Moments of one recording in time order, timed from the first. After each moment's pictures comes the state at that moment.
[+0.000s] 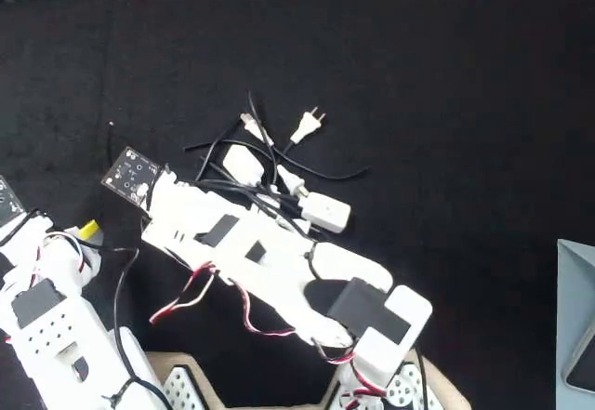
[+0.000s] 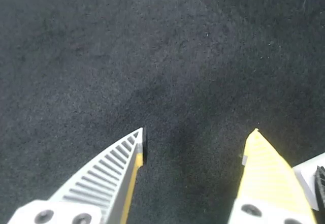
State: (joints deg) left arm -43.7 -66.3 76.2 50.9 -0.5; right arm -53.1 11.5 32.7 10.7 9.7
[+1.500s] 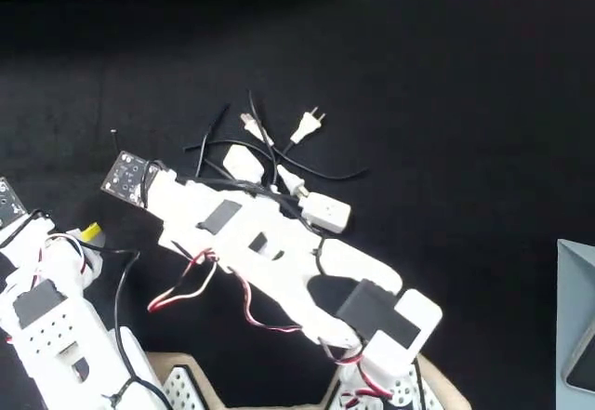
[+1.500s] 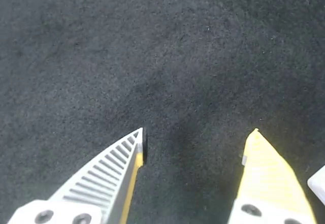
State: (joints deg) left arm -43.7 -66.3 77.1 50.9 -0.5; right arm -51.4 8.3 27.7 30.2 17.2
